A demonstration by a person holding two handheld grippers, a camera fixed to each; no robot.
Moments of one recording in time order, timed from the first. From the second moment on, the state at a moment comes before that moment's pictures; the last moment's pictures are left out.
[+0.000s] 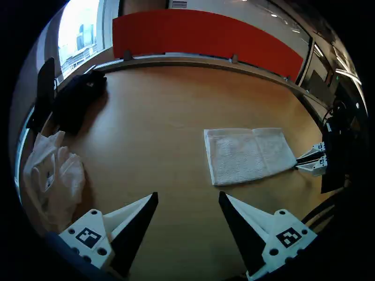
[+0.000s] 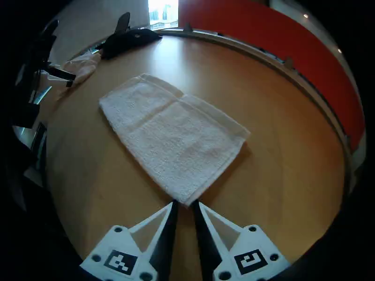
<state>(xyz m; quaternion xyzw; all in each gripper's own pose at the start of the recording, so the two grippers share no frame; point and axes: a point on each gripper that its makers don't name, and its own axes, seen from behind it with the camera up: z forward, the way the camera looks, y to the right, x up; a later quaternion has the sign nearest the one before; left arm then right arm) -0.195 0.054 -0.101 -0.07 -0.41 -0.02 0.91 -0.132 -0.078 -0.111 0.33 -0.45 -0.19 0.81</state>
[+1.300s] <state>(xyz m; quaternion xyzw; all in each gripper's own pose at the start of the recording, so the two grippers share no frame) -0.175 0.066 -0.083 -0.08 -0.38 -0.02 0.92 -0.003 -0.059 -0.070 0.30 -0.35 -0.24 0.85</state>
